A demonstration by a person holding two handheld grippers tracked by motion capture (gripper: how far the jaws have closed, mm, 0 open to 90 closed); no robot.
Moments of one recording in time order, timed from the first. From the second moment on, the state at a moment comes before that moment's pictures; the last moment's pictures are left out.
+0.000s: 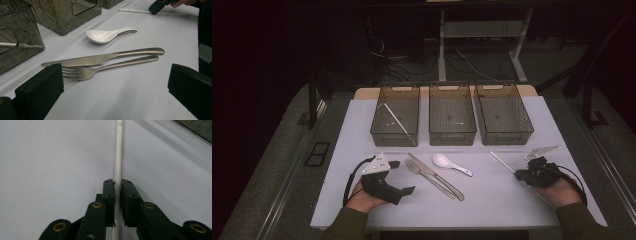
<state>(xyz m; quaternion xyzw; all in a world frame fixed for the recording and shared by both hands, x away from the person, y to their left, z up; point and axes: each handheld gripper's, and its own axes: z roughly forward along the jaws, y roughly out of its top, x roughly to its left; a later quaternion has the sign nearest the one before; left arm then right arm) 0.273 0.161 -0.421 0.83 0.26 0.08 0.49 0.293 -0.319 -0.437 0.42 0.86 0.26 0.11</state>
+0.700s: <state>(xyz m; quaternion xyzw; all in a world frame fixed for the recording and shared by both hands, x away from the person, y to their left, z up) 0.273 0.162 -0.421 0.83 0.26 0.08 0.49 0.295 -0.332 -0.424 0.44 0.84 0.31 0.08</state>
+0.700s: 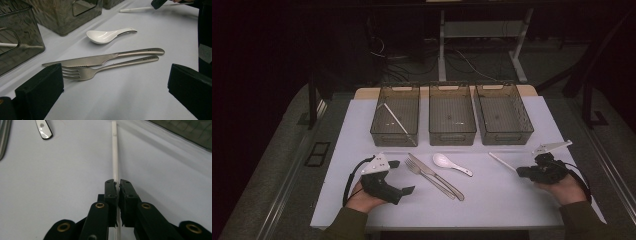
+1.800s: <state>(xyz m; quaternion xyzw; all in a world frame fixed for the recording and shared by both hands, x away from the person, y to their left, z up) 0.274 0.163 -0.420 0.83 0.26 0.08 0.49 0.296 -0.307 -0.380 0.39 0.84 0.38 0.08</state>
